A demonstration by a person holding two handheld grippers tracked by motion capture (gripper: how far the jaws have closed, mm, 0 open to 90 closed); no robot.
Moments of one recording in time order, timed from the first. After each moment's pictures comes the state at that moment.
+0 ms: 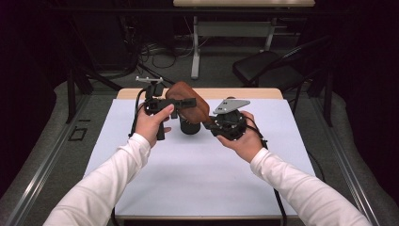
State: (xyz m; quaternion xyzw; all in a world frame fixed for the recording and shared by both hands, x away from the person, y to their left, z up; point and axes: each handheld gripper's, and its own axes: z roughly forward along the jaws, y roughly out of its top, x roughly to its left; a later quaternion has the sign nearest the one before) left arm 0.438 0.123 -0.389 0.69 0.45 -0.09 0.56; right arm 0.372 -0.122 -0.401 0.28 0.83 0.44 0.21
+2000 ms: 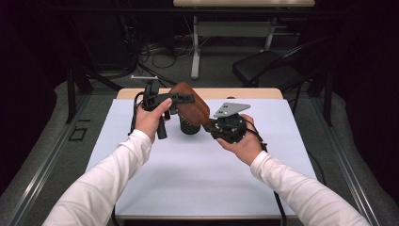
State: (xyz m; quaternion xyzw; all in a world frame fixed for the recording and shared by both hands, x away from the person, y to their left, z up) left arm 0.440 0.127 -0.386 0.60 0.54 -0.20 0.55; right arm 0.370 -0.123 -0.412 0.28 0.83 0.44 0.20
